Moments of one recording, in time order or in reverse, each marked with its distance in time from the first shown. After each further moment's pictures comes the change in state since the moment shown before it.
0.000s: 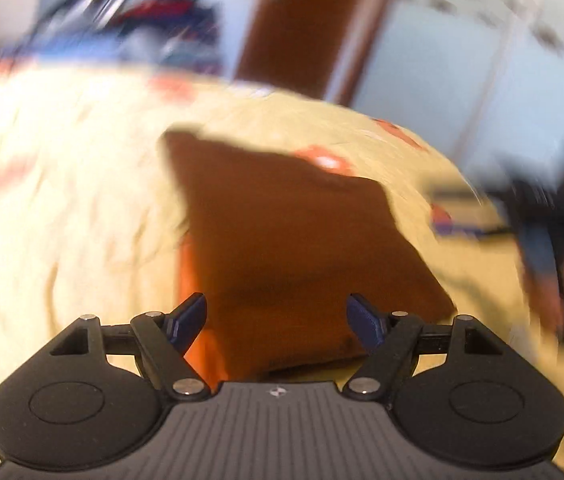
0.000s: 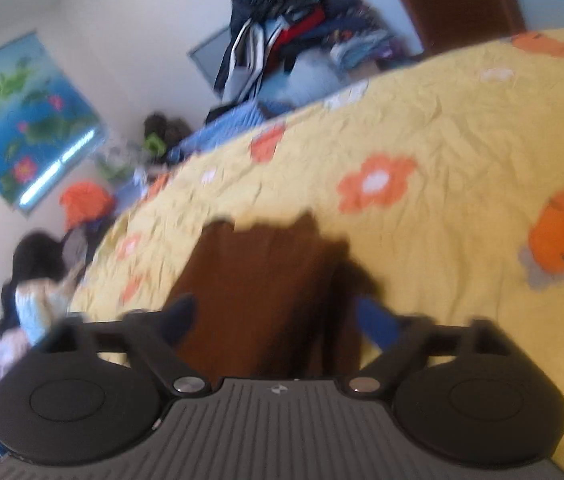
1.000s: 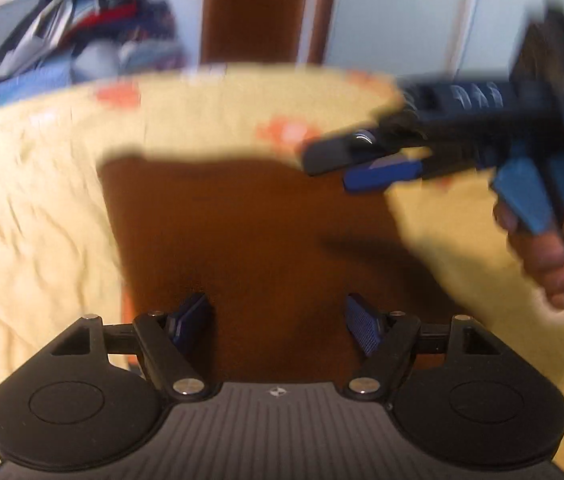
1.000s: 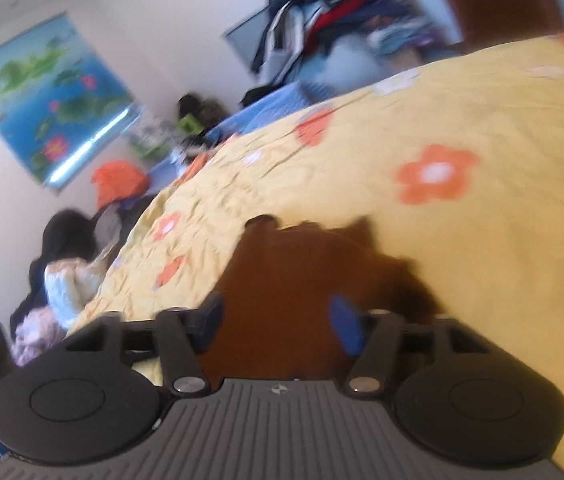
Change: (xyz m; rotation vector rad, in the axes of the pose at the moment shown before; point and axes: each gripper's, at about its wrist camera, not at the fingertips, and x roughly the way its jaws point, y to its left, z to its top) left arm 0.055 -0.067 0.010 0.330 0.074 0.083; right arm 0.053 0.038 0.030 -0.100 0.092 0.090
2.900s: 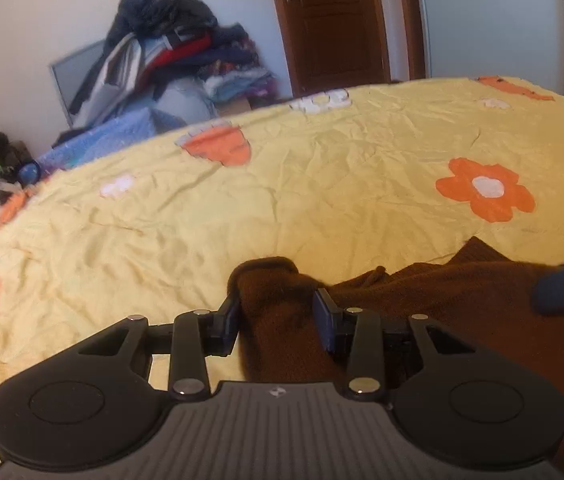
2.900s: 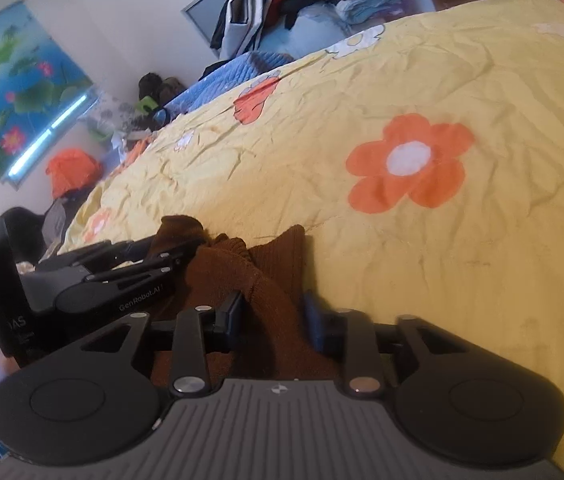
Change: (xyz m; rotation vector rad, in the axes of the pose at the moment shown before) left arm 0.101 0.078 0.083 0.091 -0.104 0.350; right arm 0.073 -0.052 0.025 0.116 -0.018 -0.083
